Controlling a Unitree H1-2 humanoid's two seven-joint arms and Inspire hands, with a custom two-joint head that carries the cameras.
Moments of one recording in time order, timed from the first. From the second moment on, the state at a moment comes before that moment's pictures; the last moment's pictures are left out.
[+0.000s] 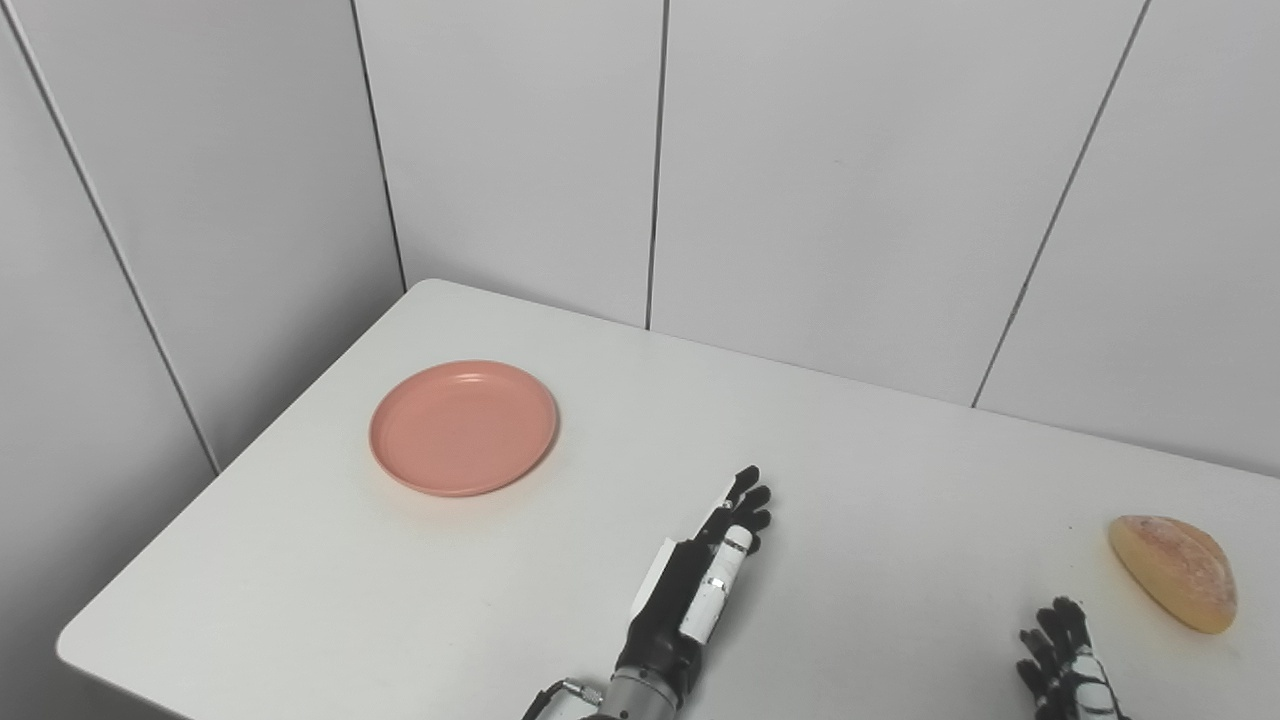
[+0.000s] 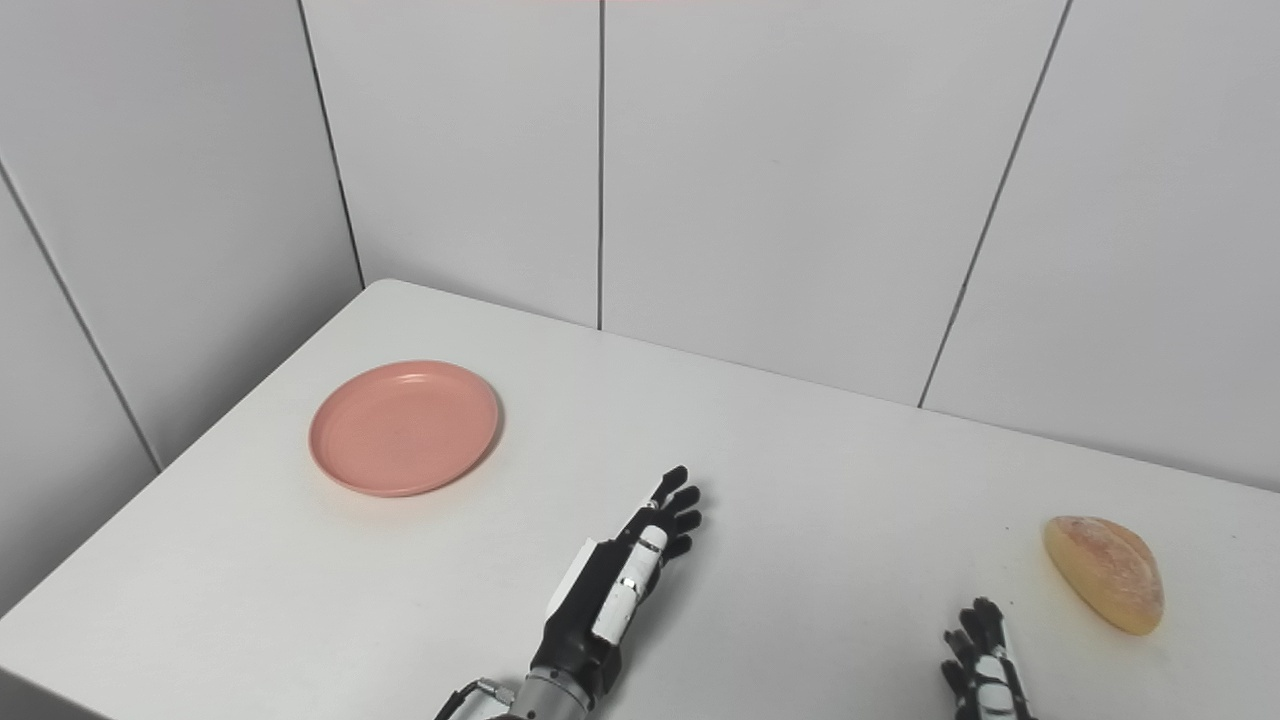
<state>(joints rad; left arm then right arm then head) -0.10 -0.12 -0.13 -0.11 0.06 0.06 0.00 0.00 -0.04 0.03 -0.14 0.15 0.04 0.12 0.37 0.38</state>
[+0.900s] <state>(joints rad) -0.27 -0.02 0.08 -0.33 -0.09 0.26 0.00 0.00 -0.04 0.03 -0.15 0.18 0.07 0.12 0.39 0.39</state>
